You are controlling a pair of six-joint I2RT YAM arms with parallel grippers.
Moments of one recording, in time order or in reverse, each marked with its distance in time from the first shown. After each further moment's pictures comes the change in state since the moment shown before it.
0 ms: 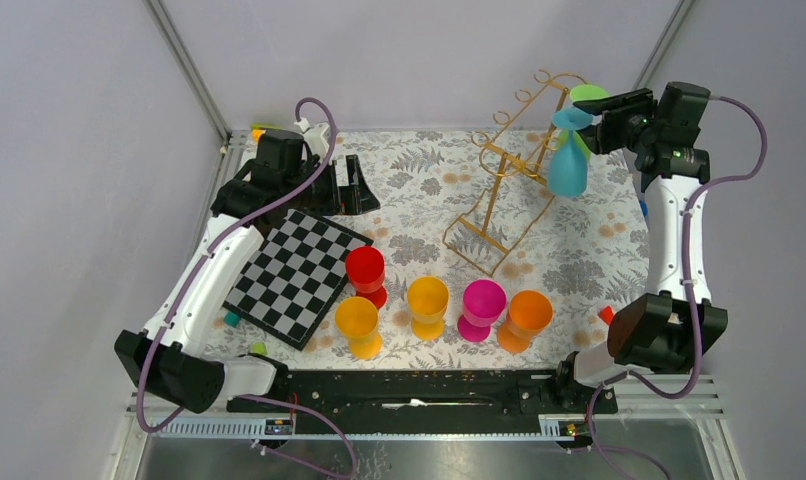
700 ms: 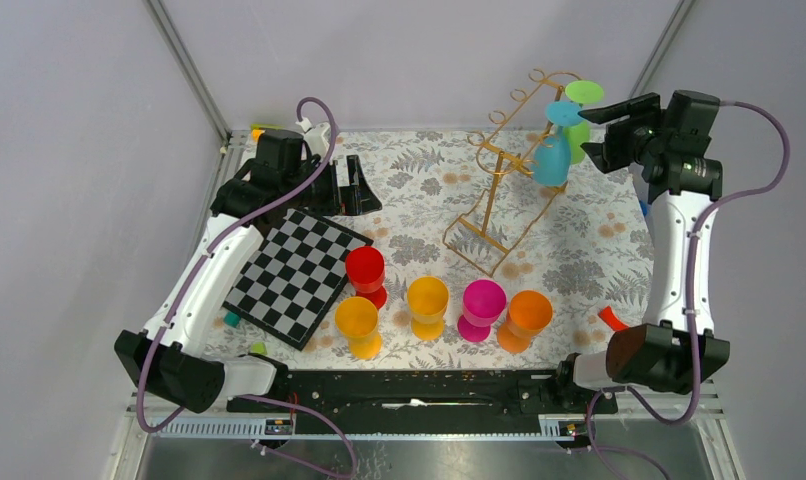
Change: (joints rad) left arm 0.000 0.000 0.002 0.000 0.028 -0.001; right arm 0.002 -0.093 0.011 -0.169 0.077 -0.091
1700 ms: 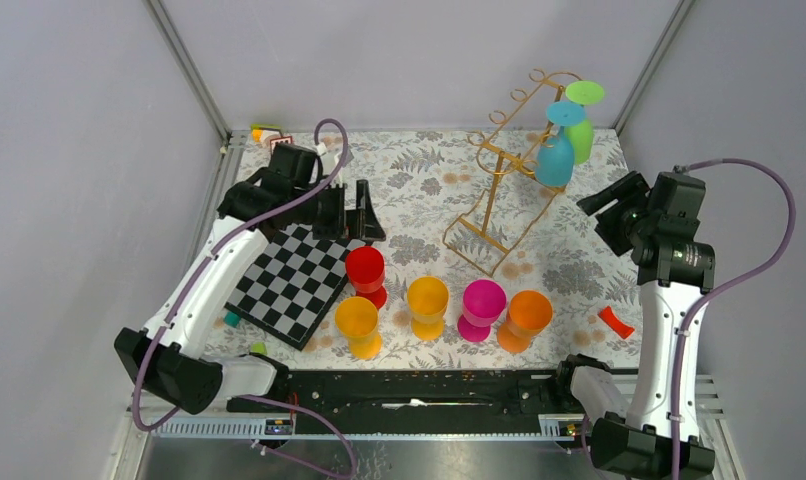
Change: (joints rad) left arm -0.043 -0.003 -0.015 -0.171 0.082 -0.003; right arm 0.000 -0.449 -0.381 -0.210 0.211 -0.429
